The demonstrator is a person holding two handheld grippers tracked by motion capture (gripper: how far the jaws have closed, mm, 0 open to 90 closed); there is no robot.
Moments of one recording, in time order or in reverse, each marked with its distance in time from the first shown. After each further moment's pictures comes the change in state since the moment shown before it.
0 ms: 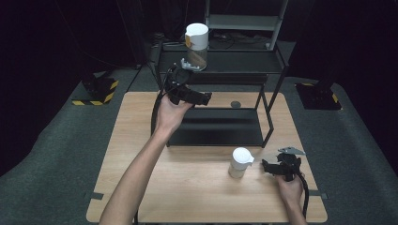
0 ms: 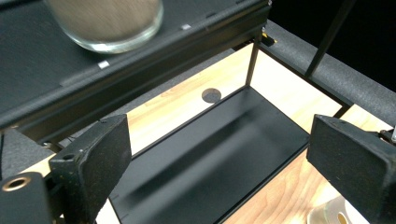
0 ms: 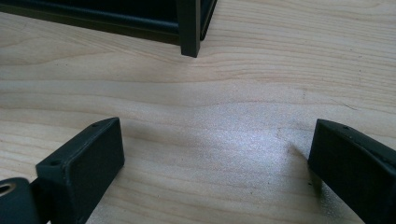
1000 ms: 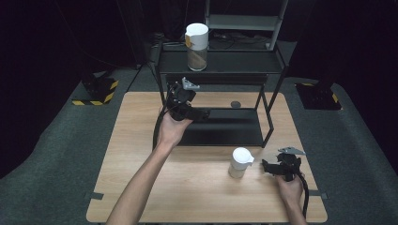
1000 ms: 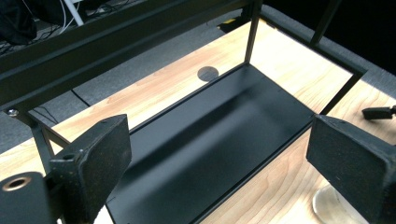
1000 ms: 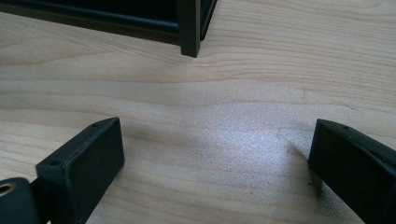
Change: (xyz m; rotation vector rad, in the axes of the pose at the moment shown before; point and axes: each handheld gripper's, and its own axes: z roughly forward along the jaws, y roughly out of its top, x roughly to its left) left arm -0.008 -0.039 0.020 0.031 0.002 0.010; right arm 0.000 0.000 0.000 0.000 0.000 0.000
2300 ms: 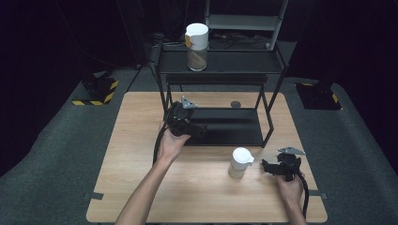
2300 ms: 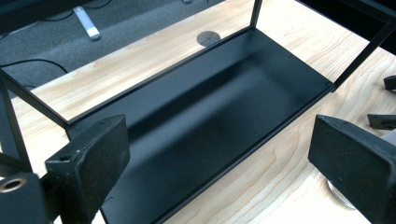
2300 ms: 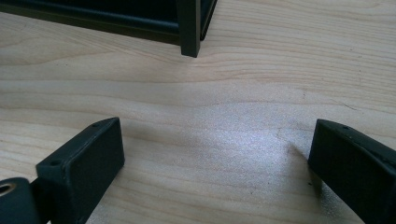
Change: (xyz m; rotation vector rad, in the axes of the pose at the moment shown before) left arm 0.000 -0.050 0.030 0.038 -0.004 -0.038; right arm 0.000 0.000 0.000 0.000 0.000 0.000
